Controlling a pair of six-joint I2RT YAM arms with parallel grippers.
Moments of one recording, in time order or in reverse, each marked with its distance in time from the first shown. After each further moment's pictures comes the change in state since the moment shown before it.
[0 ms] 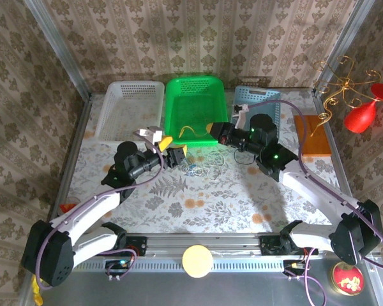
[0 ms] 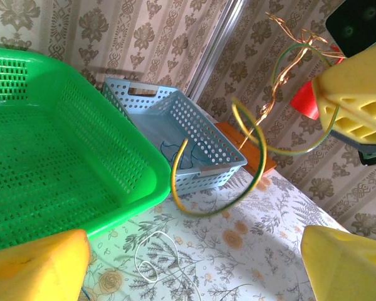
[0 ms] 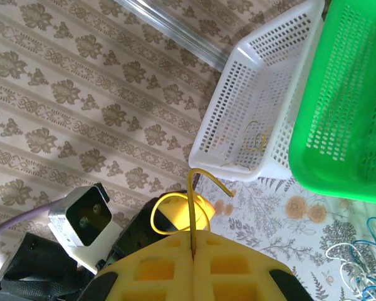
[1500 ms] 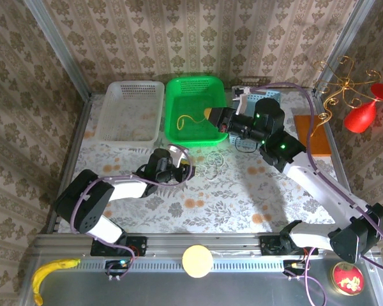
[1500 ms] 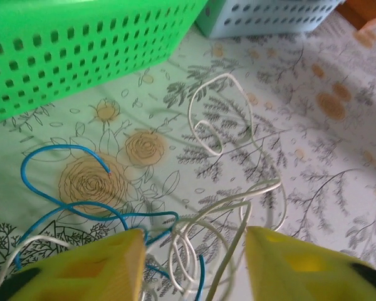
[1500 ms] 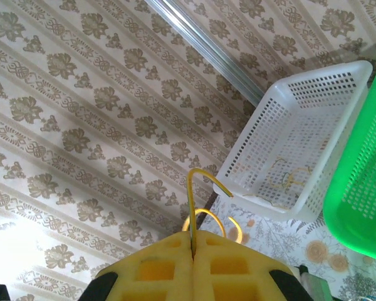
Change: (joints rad) left arm -0.145 0.471 -0.022 0.054 -0.154 0.148; right arm -0.003 0.004 0.233 -0.147 -0.010 -0.124
